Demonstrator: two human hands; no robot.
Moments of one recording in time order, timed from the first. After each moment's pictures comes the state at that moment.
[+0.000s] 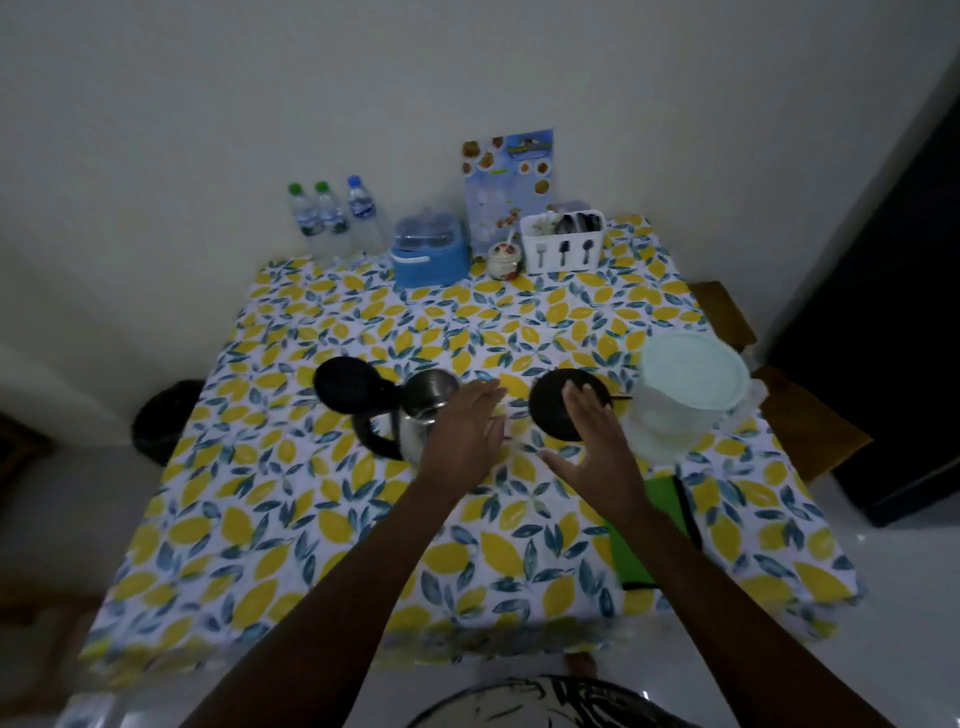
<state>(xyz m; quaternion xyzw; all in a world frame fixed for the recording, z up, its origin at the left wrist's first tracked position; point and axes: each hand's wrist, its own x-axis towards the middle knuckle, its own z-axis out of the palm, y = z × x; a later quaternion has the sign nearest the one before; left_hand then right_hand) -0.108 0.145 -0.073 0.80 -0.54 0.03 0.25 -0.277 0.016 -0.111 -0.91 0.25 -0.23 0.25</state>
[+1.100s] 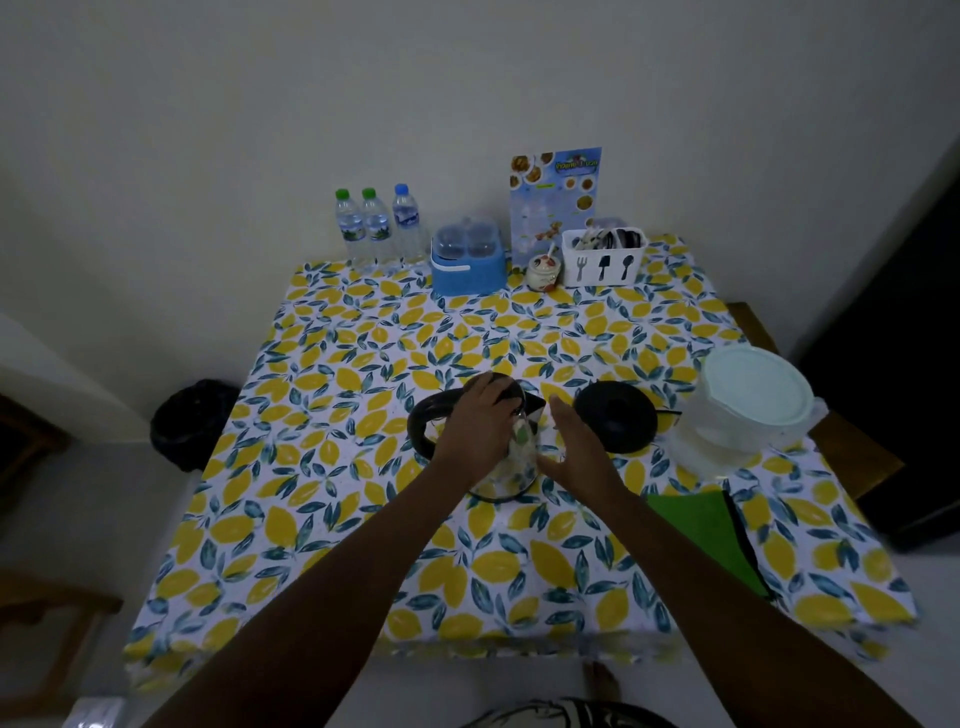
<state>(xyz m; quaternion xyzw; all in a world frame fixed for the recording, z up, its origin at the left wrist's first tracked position) -0.038 0.177 -0.068 0.78 -0.60 0.06 0.16 -0.187 0.063 -0.123 -0.88 0.25 -0.14 0.37</state>
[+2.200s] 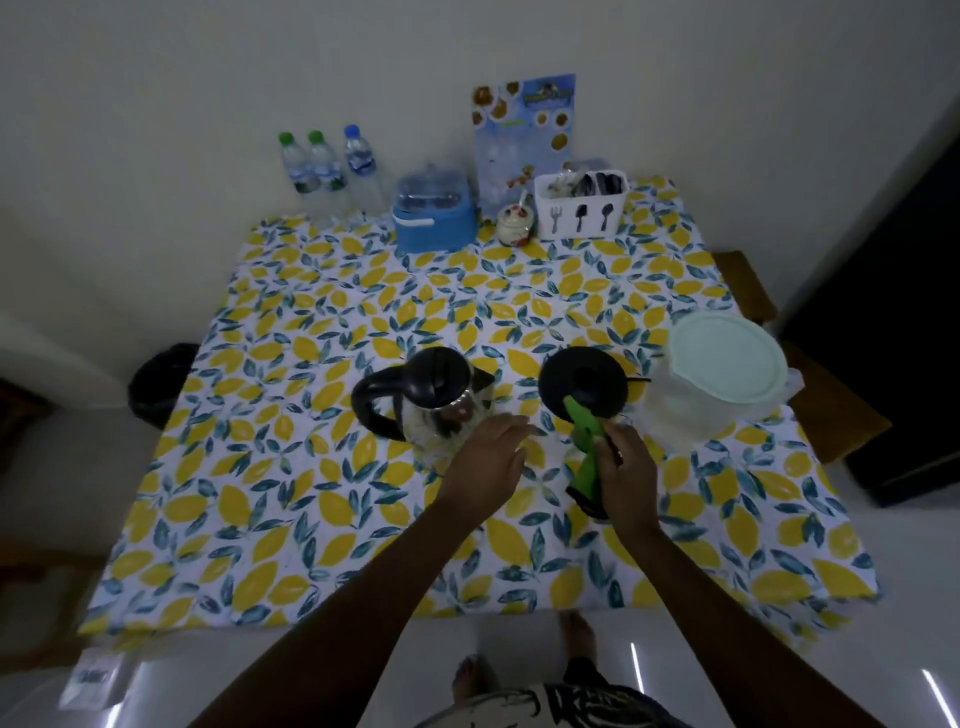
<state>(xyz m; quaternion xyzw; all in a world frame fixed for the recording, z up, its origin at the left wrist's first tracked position) -0.123 0.156 -0.128 0.77 -0.58 -0.04 0.26 -0.282 0.028 -0.155 -0.77 0.42 -0.28 0.38</state>
